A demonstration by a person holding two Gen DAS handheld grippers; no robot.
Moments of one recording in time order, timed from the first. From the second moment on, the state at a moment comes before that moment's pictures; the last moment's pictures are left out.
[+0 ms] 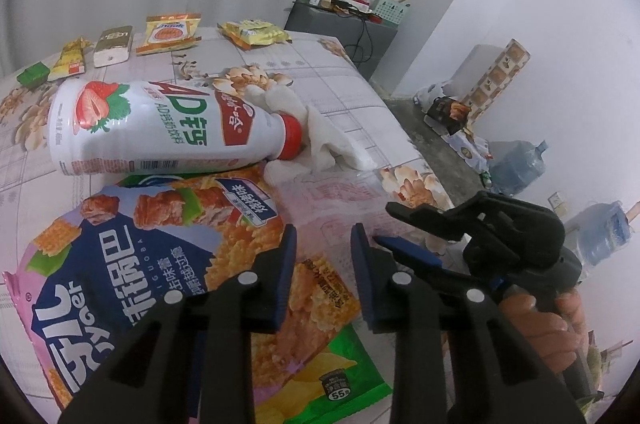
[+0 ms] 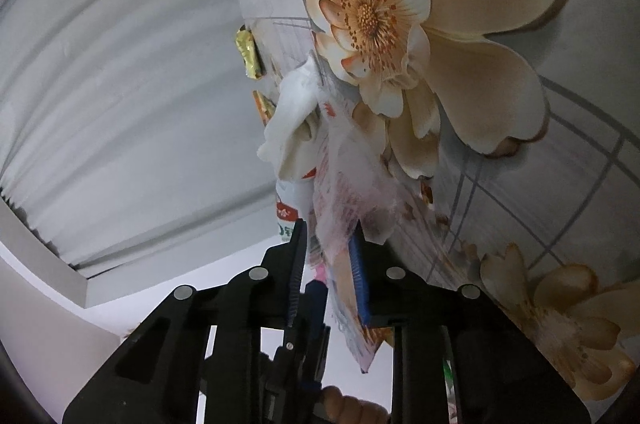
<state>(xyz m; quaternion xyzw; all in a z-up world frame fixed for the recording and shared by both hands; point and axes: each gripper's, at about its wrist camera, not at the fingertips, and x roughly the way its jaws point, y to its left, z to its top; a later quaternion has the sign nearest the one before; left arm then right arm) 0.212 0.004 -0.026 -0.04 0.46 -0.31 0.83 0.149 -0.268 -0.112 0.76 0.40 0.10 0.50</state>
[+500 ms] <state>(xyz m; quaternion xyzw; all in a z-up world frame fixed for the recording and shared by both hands) 0.220 -0.020 0.008 0.01 0.43 -0.32 0.85 0.129 -0.294 -0.098 0.72 0.40 0.10 0.55</state>
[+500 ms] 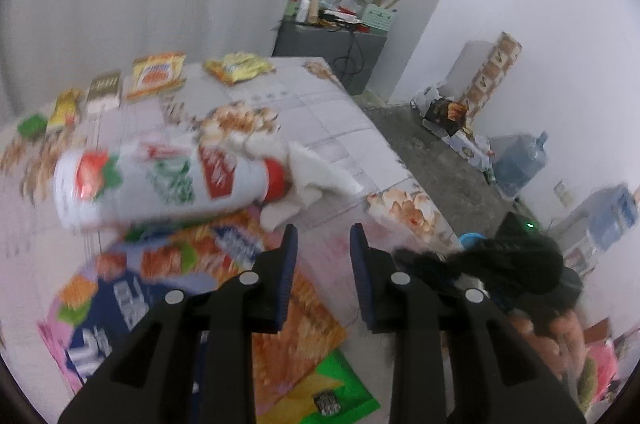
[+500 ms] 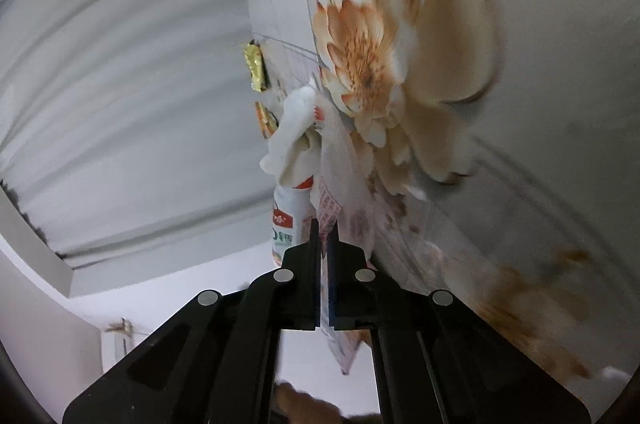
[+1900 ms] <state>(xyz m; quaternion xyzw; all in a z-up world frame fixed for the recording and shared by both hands) 0.275 -0.183 -0.016 0.39 0.37 -0.28 0.79 0.063 -0.358 -0.073 0.70 0.35 0.18 0.60</state>
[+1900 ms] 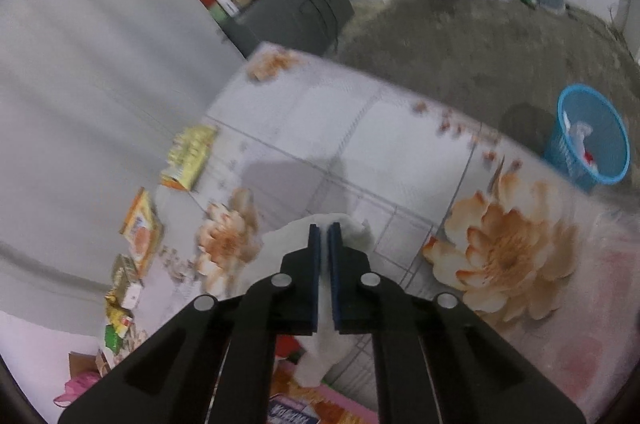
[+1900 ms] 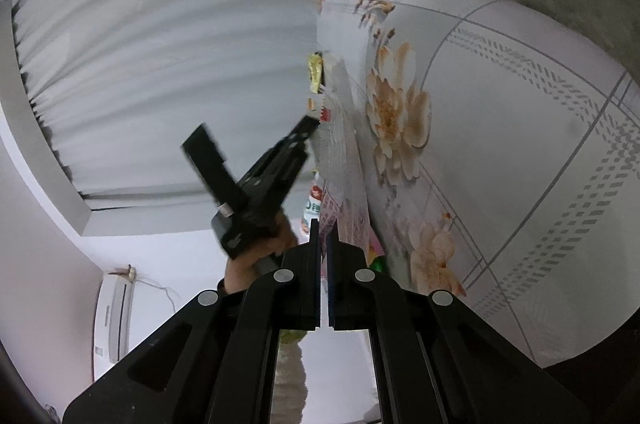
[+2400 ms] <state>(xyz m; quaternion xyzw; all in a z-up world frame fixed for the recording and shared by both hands) 0.223 -0.169 0.090 0.26 0.31 -0.33 0.85 0.058 -0.382 -0.057 0.69 0.32 0.20 0.62</state>
